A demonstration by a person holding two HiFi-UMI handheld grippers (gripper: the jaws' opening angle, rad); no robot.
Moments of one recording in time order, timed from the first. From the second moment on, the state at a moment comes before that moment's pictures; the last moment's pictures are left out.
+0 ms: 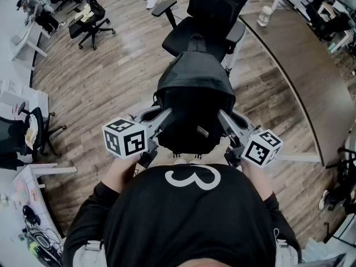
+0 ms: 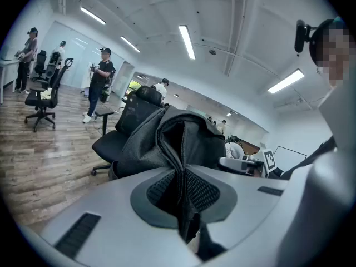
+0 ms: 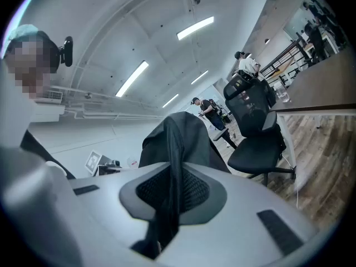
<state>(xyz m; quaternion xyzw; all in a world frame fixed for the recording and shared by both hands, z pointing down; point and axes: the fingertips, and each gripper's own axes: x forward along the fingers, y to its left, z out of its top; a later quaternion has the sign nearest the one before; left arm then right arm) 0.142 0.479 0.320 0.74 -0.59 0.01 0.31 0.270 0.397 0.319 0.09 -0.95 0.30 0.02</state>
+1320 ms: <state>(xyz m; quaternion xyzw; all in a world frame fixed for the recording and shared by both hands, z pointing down) 0.156 0.433 0.322 0.76 -0.58 0.00 0.29 0.288 0.358 0.320 0.12 -0.96 0.26 0.02</state>
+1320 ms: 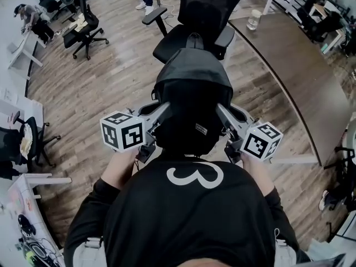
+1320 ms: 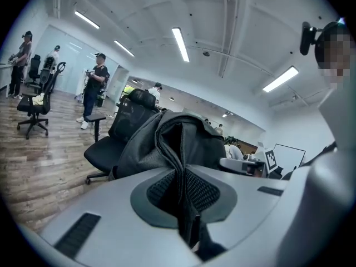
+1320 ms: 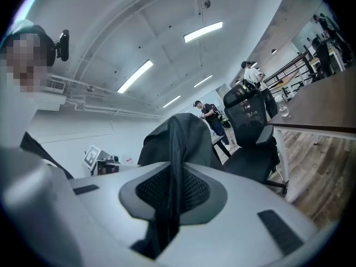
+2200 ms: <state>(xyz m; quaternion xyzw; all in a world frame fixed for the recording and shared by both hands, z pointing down) -0.003 0.233 0.357 0.79 -0.52 0.04 0.33 0.136 0.178 0.355 0.19 -0.93 0.30 0.05</state>
